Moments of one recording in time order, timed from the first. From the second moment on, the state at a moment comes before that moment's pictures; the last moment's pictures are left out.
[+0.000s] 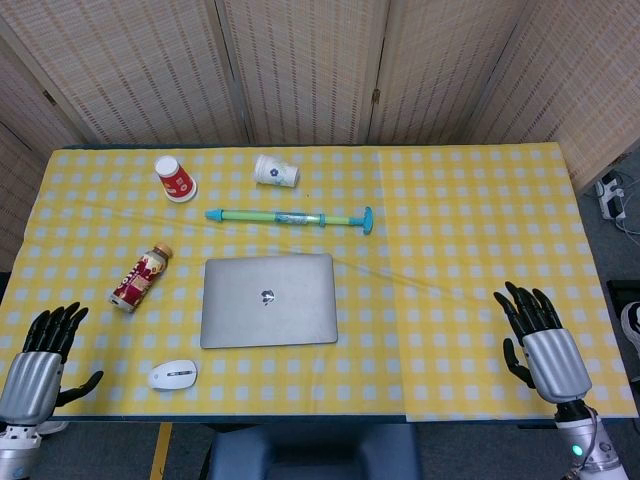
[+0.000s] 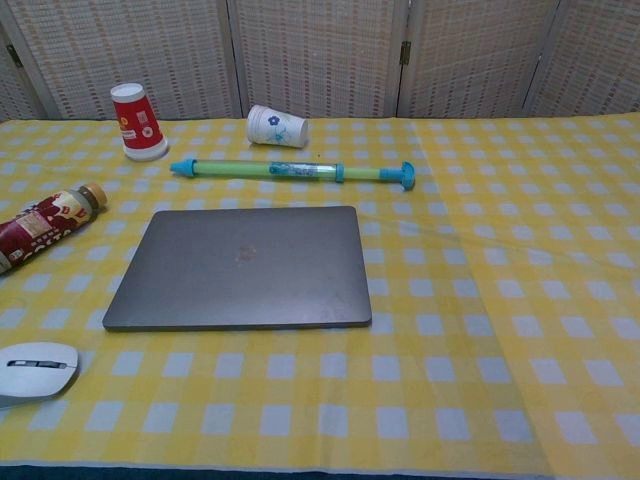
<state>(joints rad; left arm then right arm) -0.07 -1.23 0.00 -1.52 1.60 1.56 0.00 0.19 -1.20 -0.11 -1.63 -1.57 1.58 -0.10</state>
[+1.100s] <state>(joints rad) -0.09 -1.24 -0.03 -1.55 1.58 1.54 0.07 0.24 -1.27 -0.04 -1.72 -1.62 1.35 -0.25</state>
